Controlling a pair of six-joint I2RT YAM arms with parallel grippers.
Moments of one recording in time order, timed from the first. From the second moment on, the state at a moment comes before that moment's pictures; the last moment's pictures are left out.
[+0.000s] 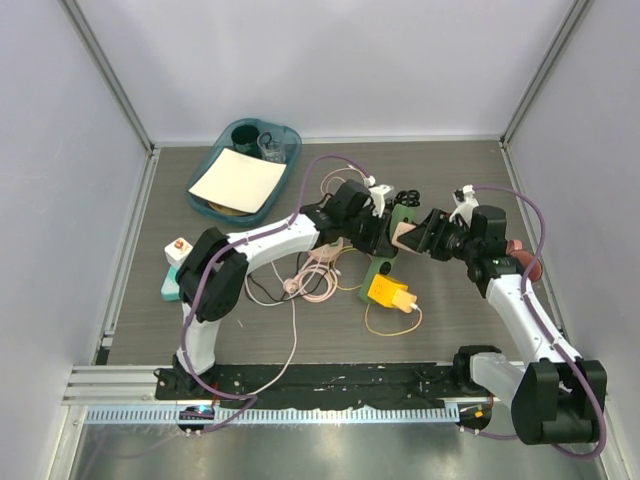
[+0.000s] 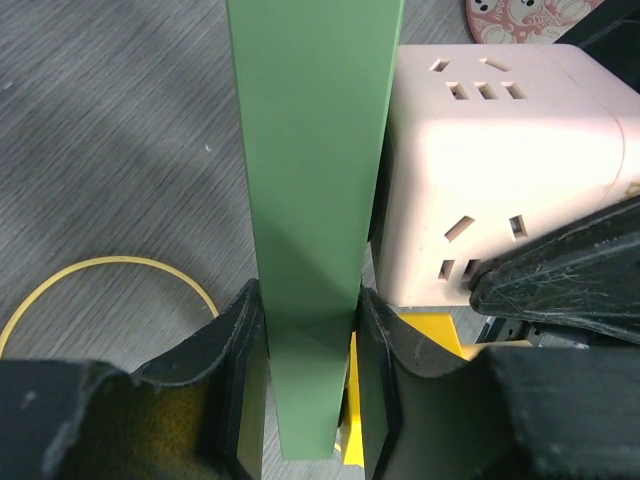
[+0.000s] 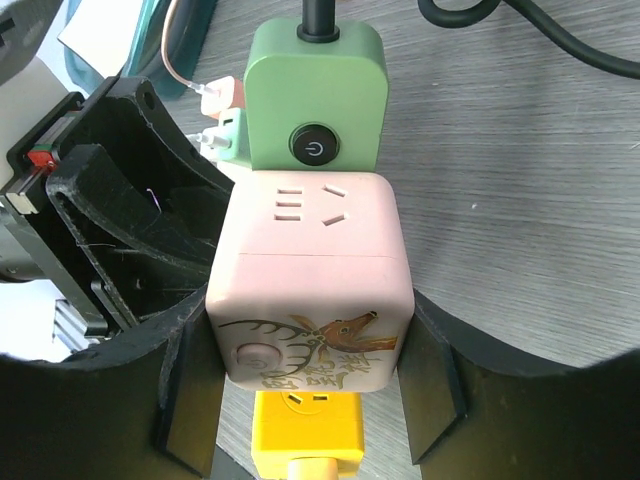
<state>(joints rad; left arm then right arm) -0.83 1.99 1.52 -0.23 0.38 -0.40 0.00 1.03 0.64 -0.15 -0.56 0.49</state>
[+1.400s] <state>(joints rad) -0.82 2.06 1.62 -0.25 0.45 -0.42 -0.03 1.07 0.76 -0.33 -0.54 0.42</state>
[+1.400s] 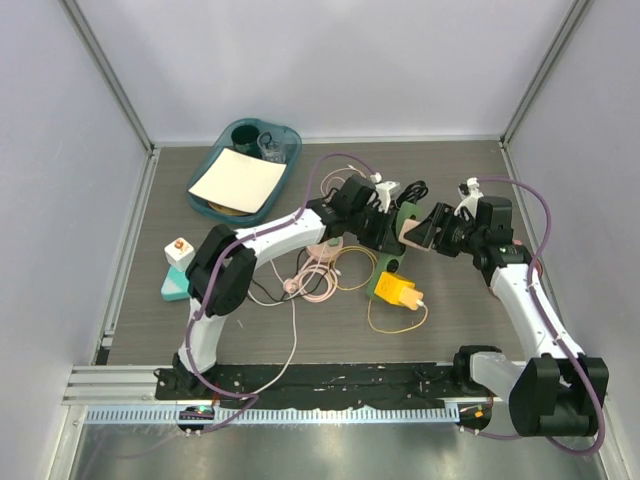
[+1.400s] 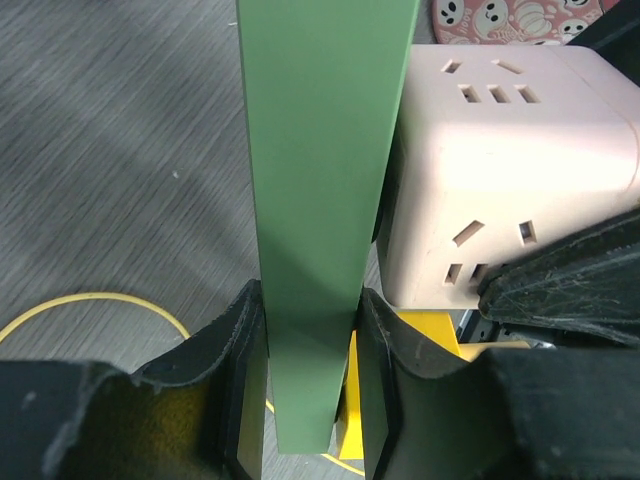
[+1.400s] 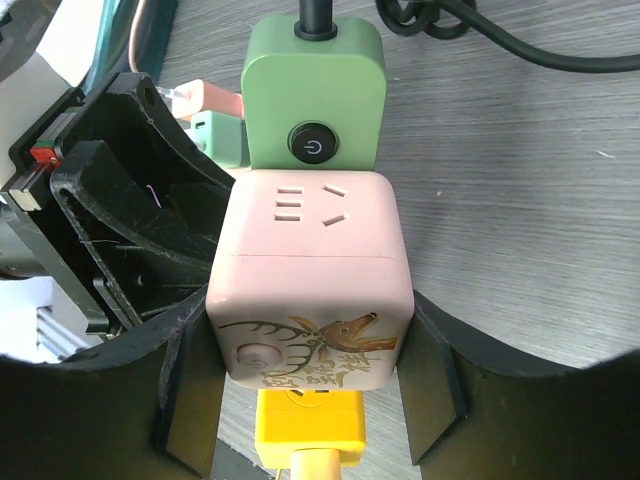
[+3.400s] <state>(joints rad) -0.75 2.13 1.57 -0.28 0.44 -0.53 -0.12 1.42 0.89 -0.38 -0.29 0.48</state>
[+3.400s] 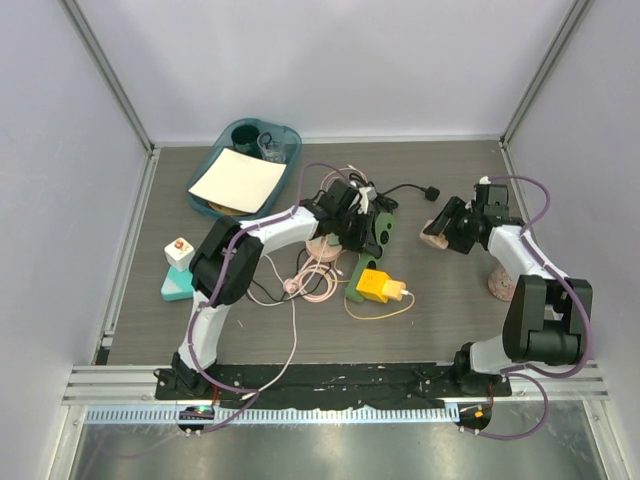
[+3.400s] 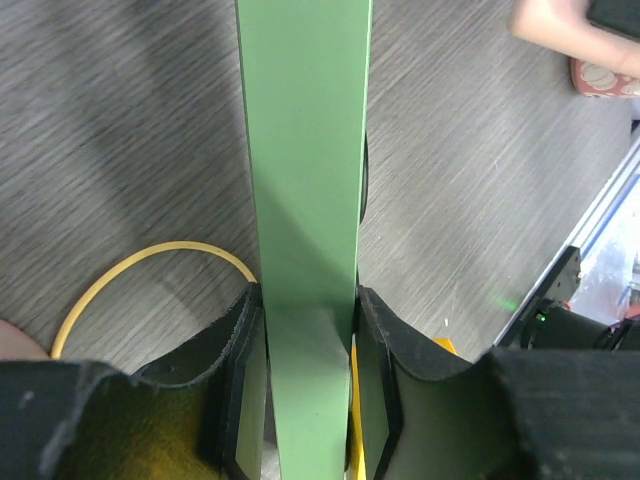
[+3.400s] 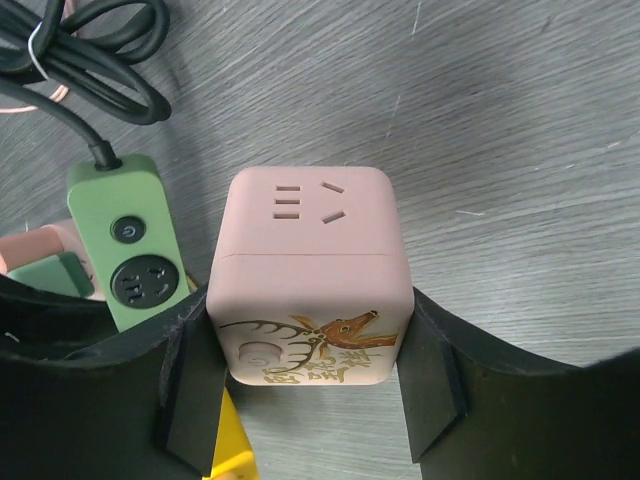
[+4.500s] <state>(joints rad) -0.80 2.17 1.63 -0.29 0.44 -0.52 -0.13 1.25 0.95 -0.48 -0.21 0.48</state>
